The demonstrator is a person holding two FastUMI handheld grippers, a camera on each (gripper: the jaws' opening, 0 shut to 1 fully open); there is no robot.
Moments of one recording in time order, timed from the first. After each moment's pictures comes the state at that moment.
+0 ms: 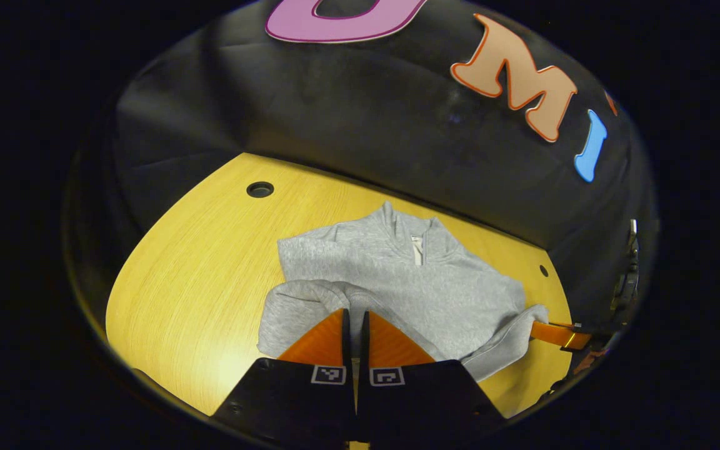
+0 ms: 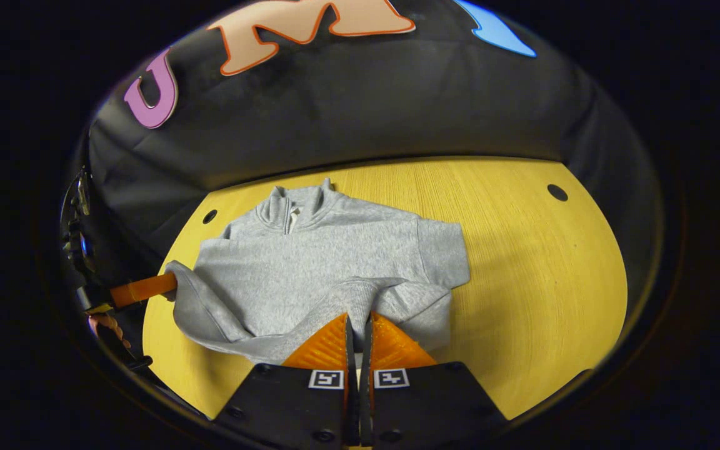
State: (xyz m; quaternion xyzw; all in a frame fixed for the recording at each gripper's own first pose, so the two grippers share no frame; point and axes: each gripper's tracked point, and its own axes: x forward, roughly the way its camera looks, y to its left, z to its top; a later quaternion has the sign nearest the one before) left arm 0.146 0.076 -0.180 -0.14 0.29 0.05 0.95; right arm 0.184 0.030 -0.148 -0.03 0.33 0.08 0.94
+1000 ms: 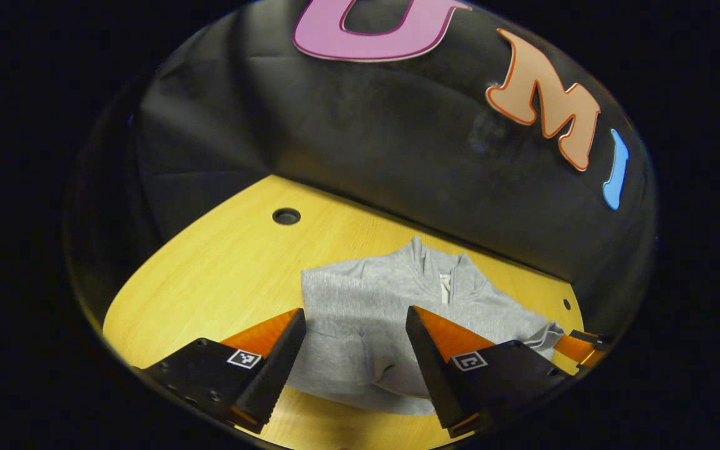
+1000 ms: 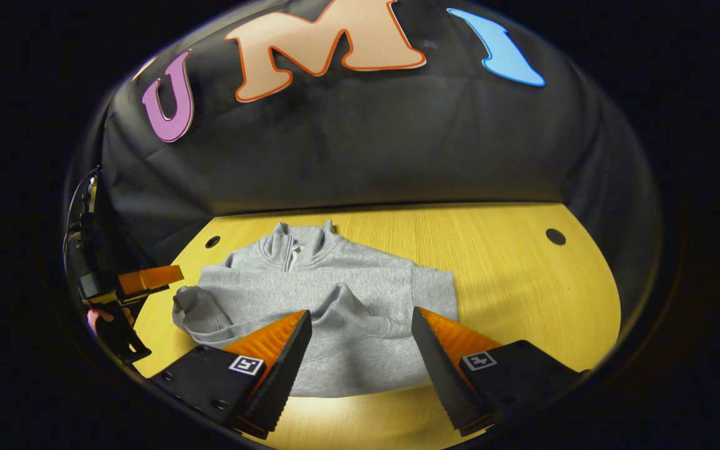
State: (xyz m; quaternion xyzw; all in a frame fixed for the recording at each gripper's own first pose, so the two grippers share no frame) left arm 0.167 0.108 -0.138 -0.12 0.18 0.12 0.97; right arm 0.205 0.030 -0.098 -0.05 0.21 0.10 0.97
